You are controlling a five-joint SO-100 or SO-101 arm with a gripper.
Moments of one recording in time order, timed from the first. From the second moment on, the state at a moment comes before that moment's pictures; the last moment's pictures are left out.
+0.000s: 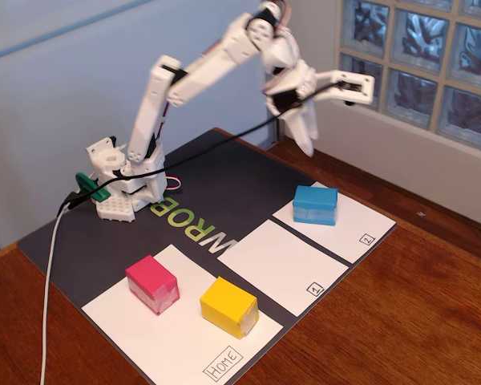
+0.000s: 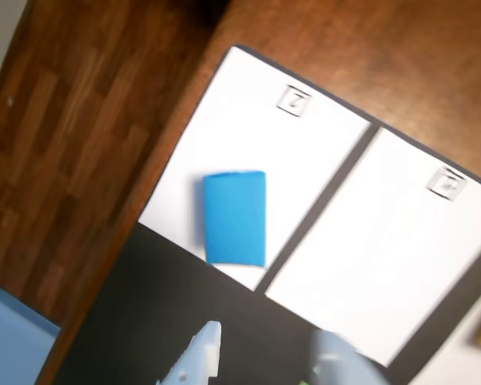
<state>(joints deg) -30.9 70.5 33.0 101.2 92.4</state>
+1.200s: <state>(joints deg) 6.0 155.8 137.2 88.5 81.6</state>
